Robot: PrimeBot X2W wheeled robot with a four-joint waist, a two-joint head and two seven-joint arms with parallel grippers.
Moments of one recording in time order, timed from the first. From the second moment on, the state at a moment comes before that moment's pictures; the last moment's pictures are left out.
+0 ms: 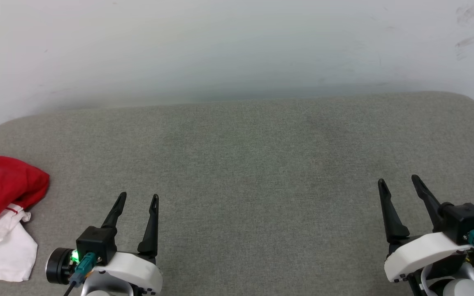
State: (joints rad) left arm -0.07 0.09 -0.02 0.20 -0.11 -0.12 -0.26; right arm -0.04 -0.05 -0.03 0.01 0.08 0.13 -0.02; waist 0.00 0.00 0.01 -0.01
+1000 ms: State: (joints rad) left arm -0.08 0.08 0.12 0.22 -0.12 -0.10 -0.26; right arm -0.08 -0.05 0.09 0.00 0.05 0.13 0.01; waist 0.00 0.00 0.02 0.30
